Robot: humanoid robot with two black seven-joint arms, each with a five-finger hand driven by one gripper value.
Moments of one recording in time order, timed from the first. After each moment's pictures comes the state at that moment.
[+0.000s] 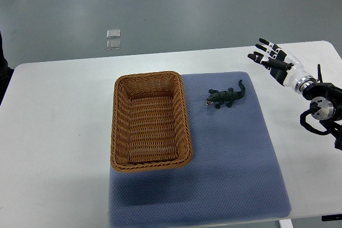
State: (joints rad) left arm -0.02 0.00 -0.05 -0.14 0.06 0.11 0.01; right arm 0.79 -0.35 0.38 0.52 0.01 0.26 0.34
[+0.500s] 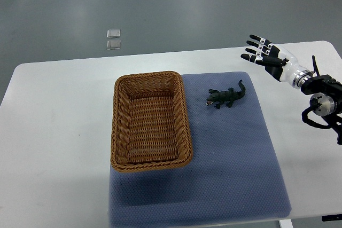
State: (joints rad) left arm -0.02 0.00 -0.05 -0.14 0.06 0.11 0.01; right arm 0.83 -0.35 0.38 0.52 -0.14 0.33 0.35
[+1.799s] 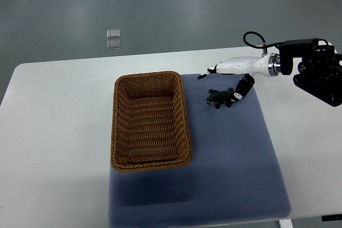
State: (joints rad) left arm -0.02 0.00 -0.04 -0.13 0.06 0.11 0.01; right arm 1.11 -0.41 0.05 0.73 -1.53 0.16 0.61
